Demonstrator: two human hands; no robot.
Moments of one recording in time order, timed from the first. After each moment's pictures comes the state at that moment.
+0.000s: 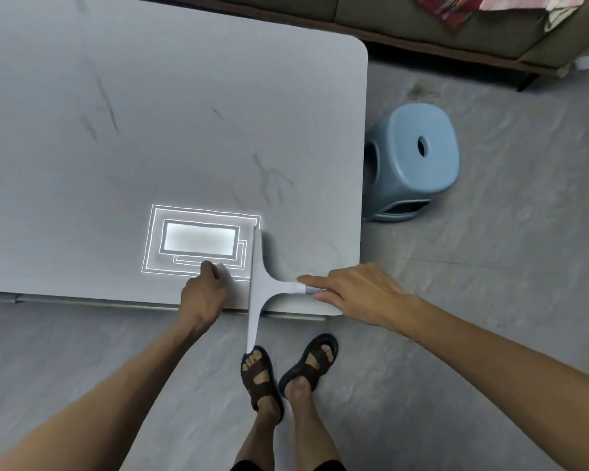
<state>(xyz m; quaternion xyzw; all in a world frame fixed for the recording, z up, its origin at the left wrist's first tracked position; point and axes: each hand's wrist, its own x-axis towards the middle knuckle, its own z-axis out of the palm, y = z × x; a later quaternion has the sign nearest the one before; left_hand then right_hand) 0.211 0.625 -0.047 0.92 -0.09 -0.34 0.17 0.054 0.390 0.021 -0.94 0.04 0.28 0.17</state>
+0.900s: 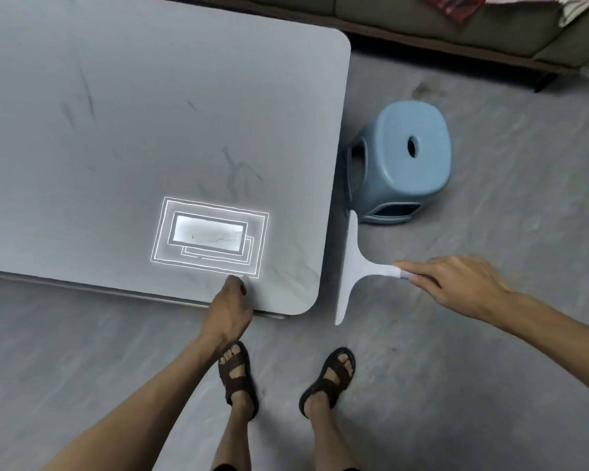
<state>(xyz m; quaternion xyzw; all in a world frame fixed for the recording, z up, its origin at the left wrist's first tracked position) 0.096 0.548 -0.044 0.90 -0.16 -0.37 0.16 -0.081 0.199 0.028 -0.96 0.11 0.26 0.06</state>
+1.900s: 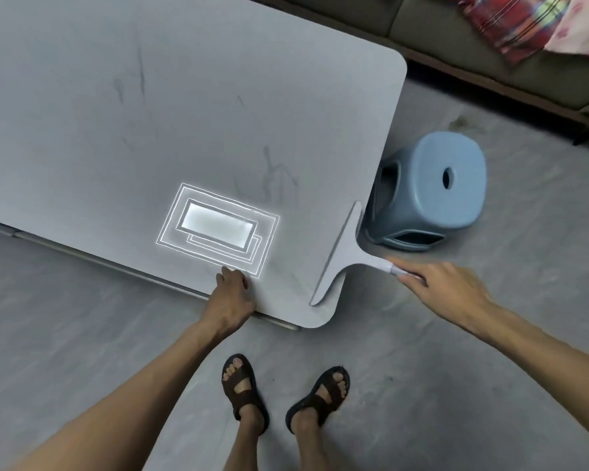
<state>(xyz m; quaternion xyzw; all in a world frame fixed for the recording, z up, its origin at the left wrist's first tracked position) 0.128 0.567 -0.056 0.90 -0.12 -0.38 0.16 -0.004 0.230 0.011 -0.95 0.14 0.24 0.10</state>
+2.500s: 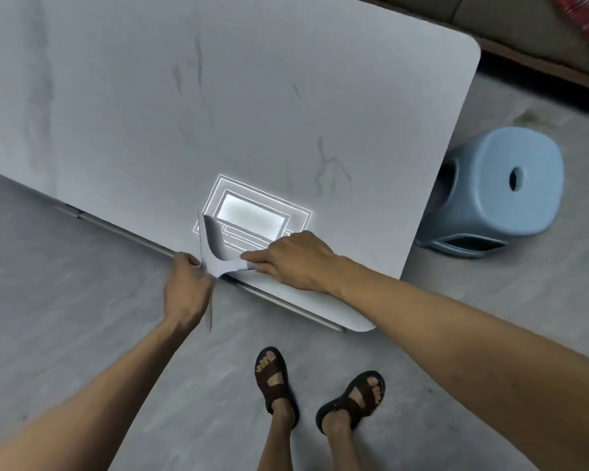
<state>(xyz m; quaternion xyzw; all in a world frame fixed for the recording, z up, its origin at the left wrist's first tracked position) 0.178 0.678 -0.050 0.94 0.16 -0.20 0.25 0.167 0.459 -0.031 -0.93 -0.22 0.25 0.15</state>
